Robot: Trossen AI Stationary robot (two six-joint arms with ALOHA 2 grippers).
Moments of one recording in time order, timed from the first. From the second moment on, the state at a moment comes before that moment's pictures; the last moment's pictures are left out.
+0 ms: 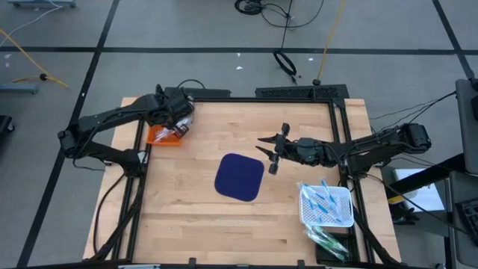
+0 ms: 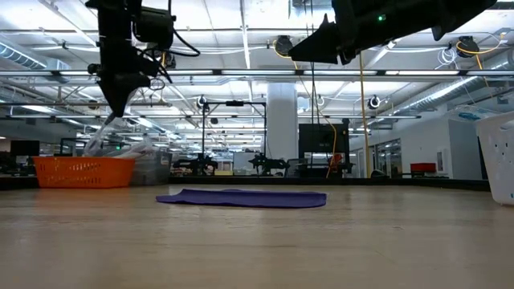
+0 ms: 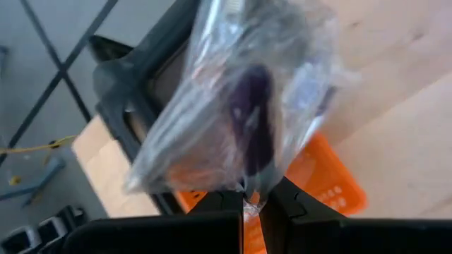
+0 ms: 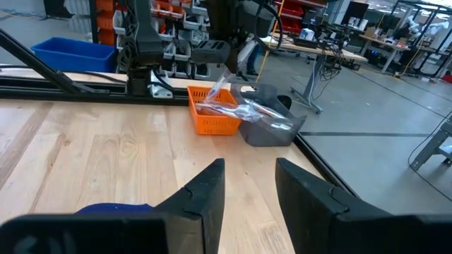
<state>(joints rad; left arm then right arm) 0.54 1.27 1.08 -1.22 -0.42 -0.29 0.07 1.28 0.65 0.47 0.39 -0.12</state>
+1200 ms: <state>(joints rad) 0.60 1.50 1.01 -1.27 -0.47 -0.27 0.07 1.28 0.65 0.44 0.39 -0.12</state>
